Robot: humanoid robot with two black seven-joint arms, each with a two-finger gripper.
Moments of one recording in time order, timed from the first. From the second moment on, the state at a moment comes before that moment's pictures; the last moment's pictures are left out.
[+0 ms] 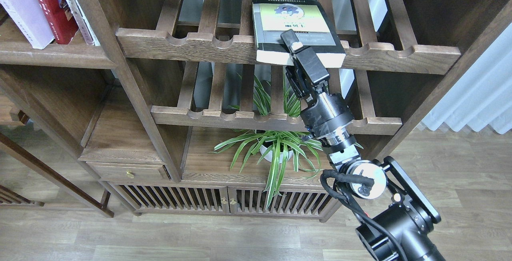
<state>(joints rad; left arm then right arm) 0.19 0.43 -1.98 -1.35 -0.04 -0.49 0.45 0.17 0.01 1.13 1.56 0.01 0.34 0.08</state>
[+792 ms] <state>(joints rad) 0.34 0.41 -1.56 -1.42 -0.27 -0.49 0.24 -0.14 -0.17 0.87 1.61 0.01 0.58 0.04</state>
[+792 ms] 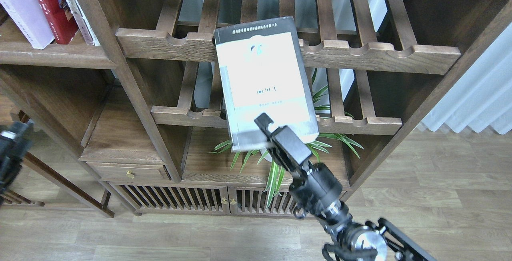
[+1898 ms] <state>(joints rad) 0.31 0.20 -0.99 -1.52 -0.27 -0.49 0.11 -0.14 -0.08 0.70 1.40 0.01 0.58 -0.15</state>
